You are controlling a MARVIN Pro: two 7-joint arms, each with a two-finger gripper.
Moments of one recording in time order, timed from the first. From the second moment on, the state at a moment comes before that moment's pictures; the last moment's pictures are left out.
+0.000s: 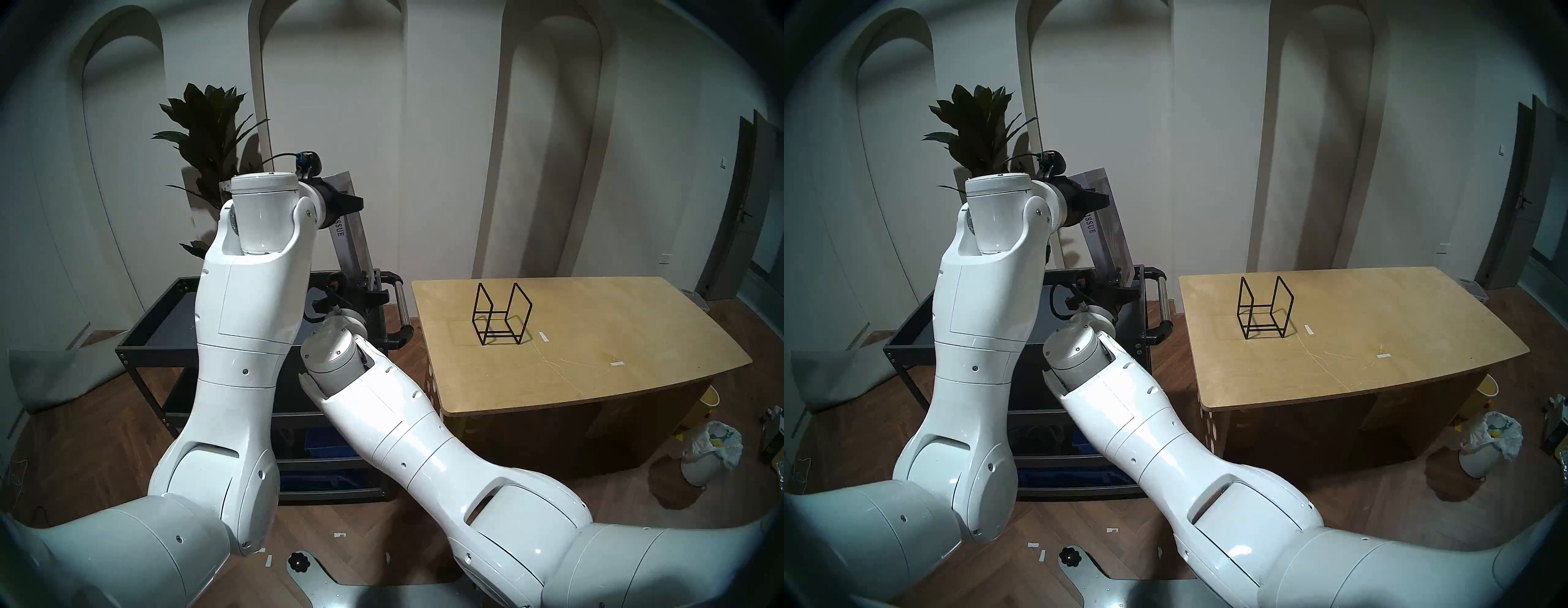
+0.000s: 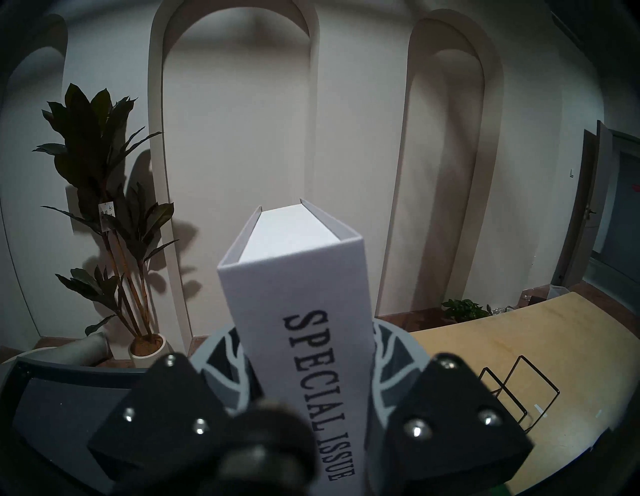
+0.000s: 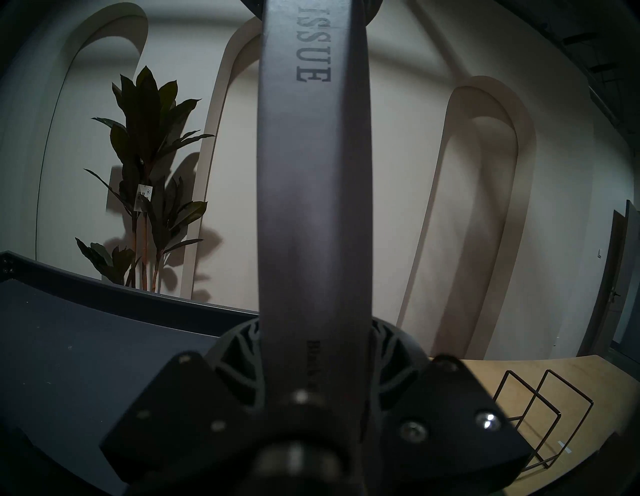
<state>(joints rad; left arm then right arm) 0.85 -1.53 -1.46 -1.66 -0.21 0.96 0.06 -0.97 -1.86 0.89 -1.01 -0.03 0.17 -0.72</state>
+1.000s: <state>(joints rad) 0.86 -1.53 -1.47 -1.70 -0.21 0.95 0.06 -1.07 -1.74 0.88 -1.31 0.07 0.29 -0.56</state>
